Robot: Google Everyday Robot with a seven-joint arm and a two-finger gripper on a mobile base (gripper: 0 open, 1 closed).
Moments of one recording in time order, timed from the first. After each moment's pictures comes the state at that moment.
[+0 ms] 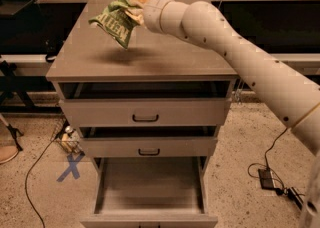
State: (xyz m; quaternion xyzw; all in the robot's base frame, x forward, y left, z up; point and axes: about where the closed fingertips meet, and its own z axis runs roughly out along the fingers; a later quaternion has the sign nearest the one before) arm 0.776 0.078 0.964 -0.53 0.50 0.02 0.69
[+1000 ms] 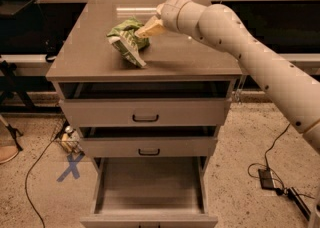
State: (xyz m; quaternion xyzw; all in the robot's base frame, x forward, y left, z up) arm 0.798 0.021 0.962 -0.48 0.53 0.00 0.69
